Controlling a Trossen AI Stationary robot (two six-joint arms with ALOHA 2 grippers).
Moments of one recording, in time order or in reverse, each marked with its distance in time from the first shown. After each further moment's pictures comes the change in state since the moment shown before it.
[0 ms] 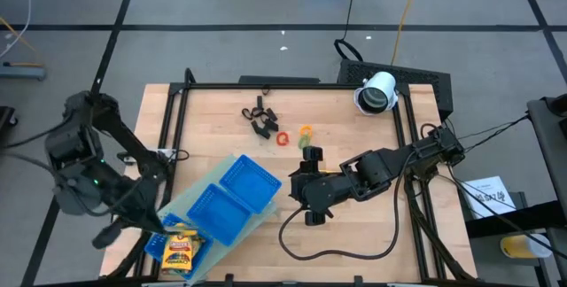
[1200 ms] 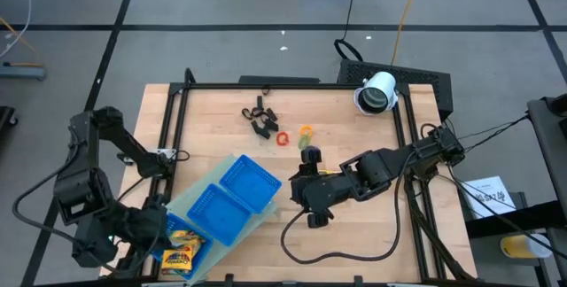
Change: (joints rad) left arm -0.114 0.190 -0.010 -0.105 -0.107 -0.228; right arm 0.000 0.000 0.000 -0.003 -0.052 -0.044
